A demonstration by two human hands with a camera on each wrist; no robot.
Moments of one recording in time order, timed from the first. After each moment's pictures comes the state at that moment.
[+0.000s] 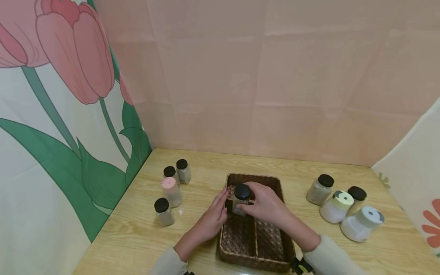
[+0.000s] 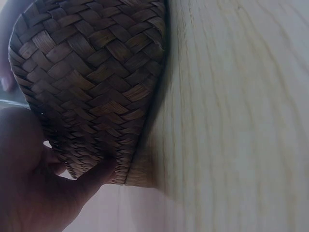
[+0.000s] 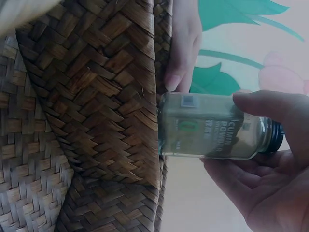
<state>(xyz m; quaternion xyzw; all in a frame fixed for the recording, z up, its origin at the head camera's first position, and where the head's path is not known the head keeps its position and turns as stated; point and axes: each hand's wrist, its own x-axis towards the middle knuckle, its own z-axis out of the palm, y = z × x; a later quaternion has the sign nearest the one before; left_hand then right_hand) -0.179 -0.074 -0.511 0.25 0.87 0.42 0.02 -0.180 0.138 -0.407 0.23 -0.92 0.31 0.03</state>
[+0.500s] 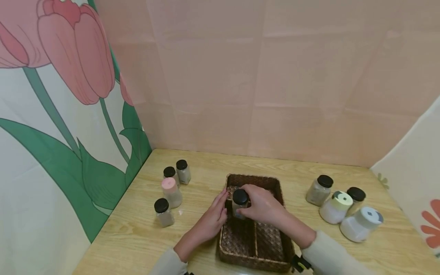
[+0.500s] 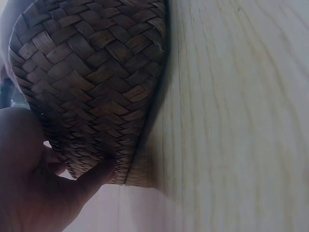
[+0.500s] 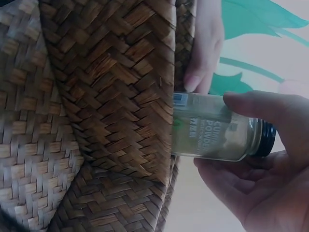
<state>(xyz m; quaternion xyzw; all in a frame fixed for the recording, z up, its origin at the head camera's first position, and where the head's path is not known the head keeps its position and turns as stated) -0.178 -0.074 -0.511 0.25 0.87 0.42 0.00 -0.184 0.133 -0.410 0.25 -0.93 0.25 0.00</state>
